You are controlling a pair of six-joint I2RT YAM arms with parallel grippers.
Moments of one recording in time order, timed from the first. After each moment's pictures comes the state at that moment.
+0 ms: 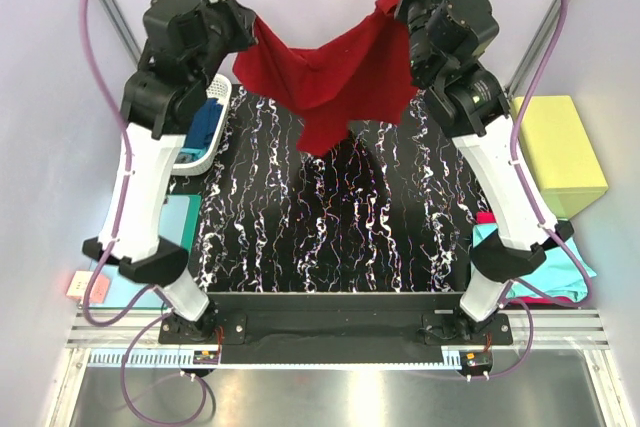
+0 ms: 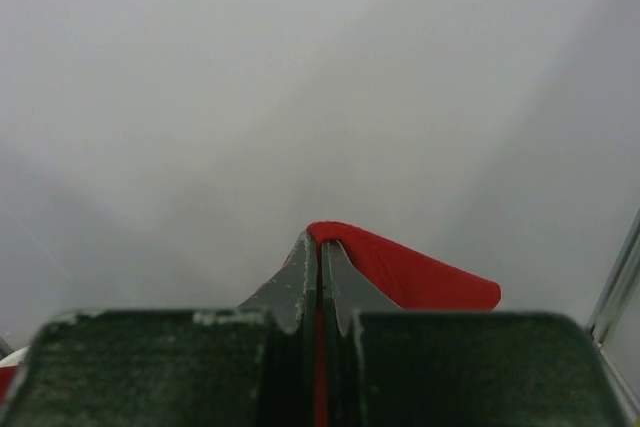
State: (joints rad) left arm -0.45 1.67 2.41 -0.76 -0.24 -0.33; right arm 0.65 1.75 2.41 -0.29 0.67 -0.12
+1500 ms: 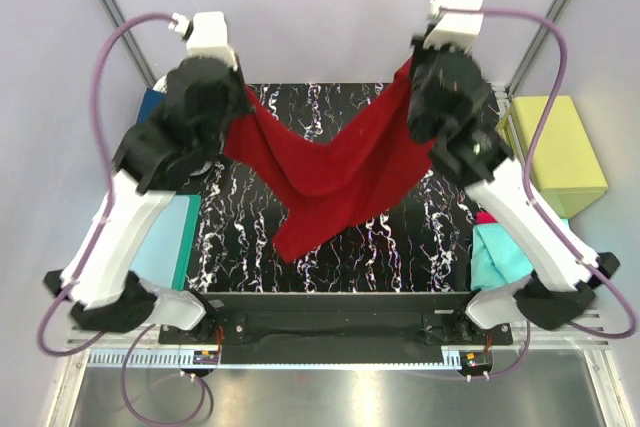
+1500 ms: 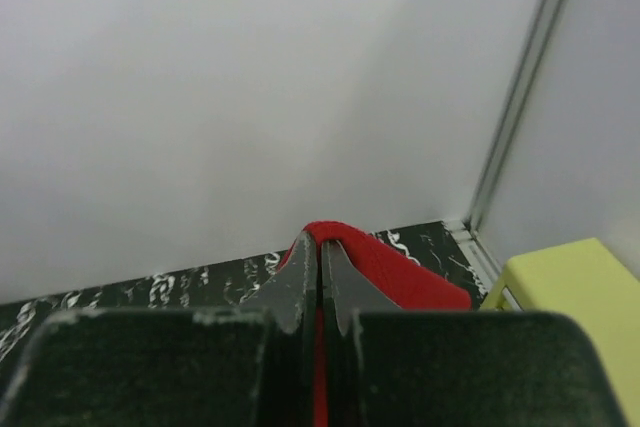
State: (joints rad) left arm -0.79 1.33 1.99 -0.91 -0.72 -0.27; right arm 0.85 1.38 1.76 -0.09 1.03 -0.23
